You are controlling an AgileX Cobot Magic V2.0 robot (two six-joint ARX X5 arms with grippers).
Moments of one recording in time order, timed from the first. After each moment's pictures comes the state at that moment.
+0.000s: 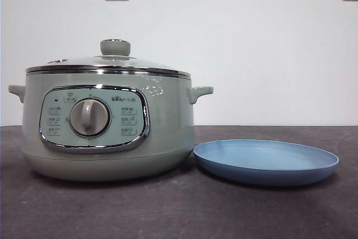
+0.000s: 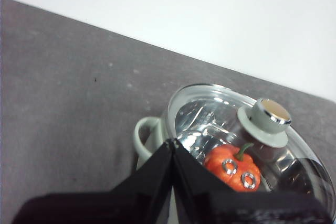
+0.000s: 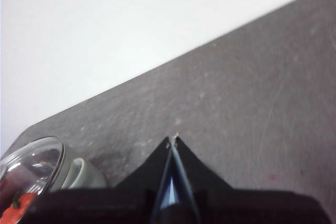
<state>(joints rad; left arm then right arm) 0.09 0.38 0.47 -0.29 0.30 -0.33 0.05 0.32 0.42 -0.24 -0.11 0.43</state>
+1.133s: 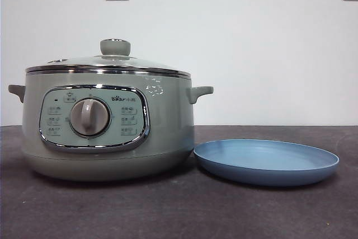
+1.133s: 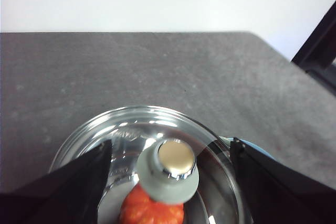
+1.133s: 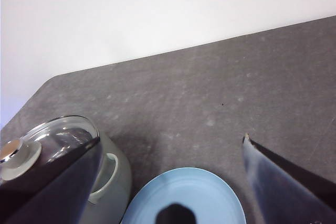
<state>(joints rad) -0.21 1.04 1.01 -0.32 0.39 -0.16 0.09 0.73 0.78 -0.30 -0.26 0.26</state>
